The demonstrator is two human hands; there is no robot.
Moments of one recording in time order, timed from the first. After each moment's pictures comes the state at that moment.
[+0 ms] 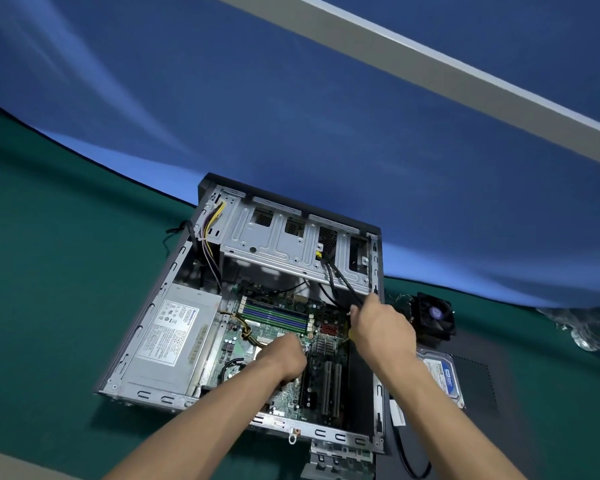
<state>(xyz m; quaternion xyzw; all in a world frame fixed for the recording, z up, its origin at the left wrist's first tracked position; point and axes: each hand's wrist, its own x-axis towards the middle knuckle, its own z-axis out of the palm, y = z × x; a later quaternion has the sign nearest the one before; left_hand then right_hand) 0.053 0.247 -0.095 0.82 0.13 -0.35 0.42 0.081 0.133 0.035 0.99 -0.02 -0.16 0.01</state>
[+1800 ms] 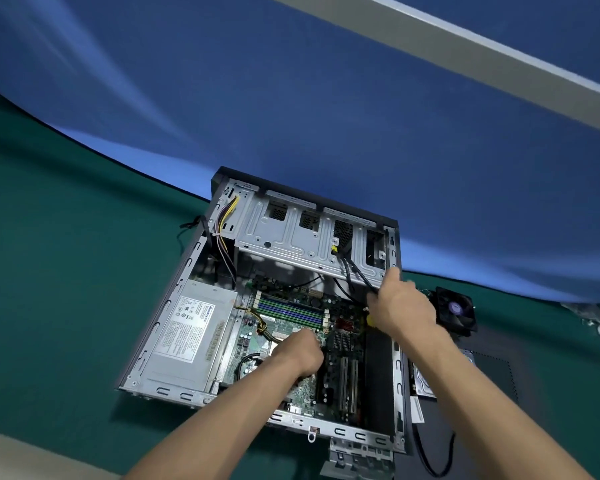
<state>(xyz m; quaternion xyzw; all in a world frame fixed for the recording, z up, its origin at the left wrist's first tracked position) 0.053 0.248 -0.098 0.82 0.14 -0.35 0.44 0.110 0.141 0.037 0.98 -0.04 -0.19 0.02</state>
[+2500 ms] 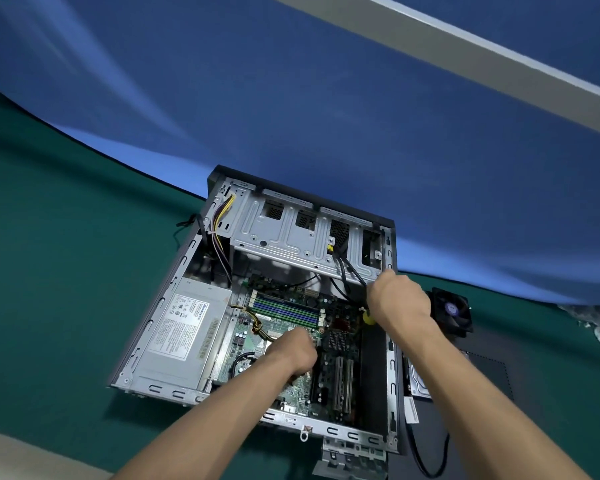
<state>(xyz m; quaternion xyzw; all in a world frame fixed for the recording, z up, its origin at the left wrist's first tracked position) 0.054 0.248 -0.103 0.82 0.15 -0.35 0.44 0.118 0.143 0.043 0.98 -0.03 -0.19 0.07</state>
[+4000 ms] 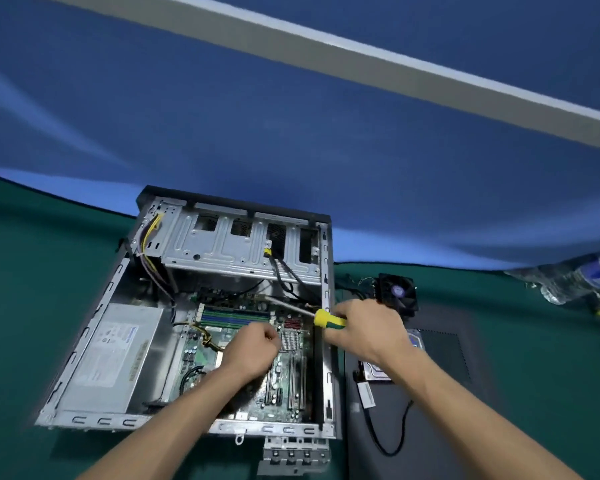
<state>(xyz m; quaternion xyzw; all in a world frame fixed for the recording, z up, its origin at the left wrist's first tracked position) 0.054 0.226 -0.067 0.87 0.13 -0.21 0.42 0.088 0.054 0.042 0.97 0.12 -0.20 -0.02</state>
